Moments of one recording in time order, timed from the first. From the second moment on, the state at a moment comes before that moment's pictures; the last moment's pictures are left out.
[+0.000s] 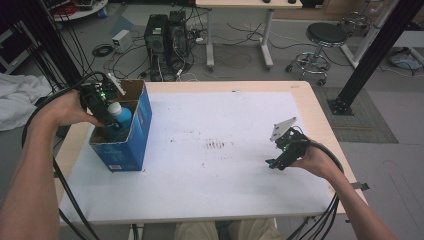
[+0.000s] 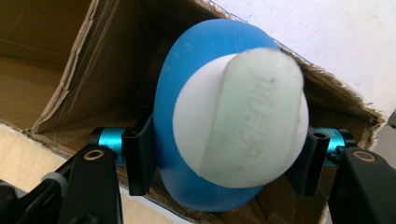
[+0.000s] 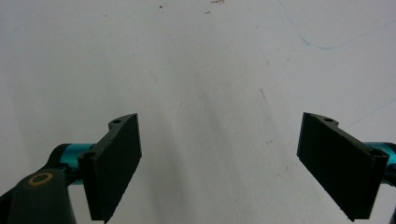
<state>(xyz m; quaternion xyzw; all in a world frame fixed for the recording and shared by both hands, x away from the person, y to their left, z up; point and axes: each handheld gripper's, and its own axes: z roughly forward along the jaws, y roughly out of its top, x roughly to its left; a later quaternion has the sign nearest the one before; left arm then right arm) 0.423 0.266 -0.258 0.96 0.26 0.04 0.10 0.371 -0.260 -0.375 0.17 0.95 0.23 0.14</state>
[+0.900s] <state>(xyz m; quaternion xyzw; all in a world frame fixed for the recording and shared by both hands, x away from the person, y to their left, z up) 0.426 0.265 -0.276 0.97 0.24 0.03 0.09 0.367 -0.258 -0.381 0.17 0.95 0.23 0.13</state>
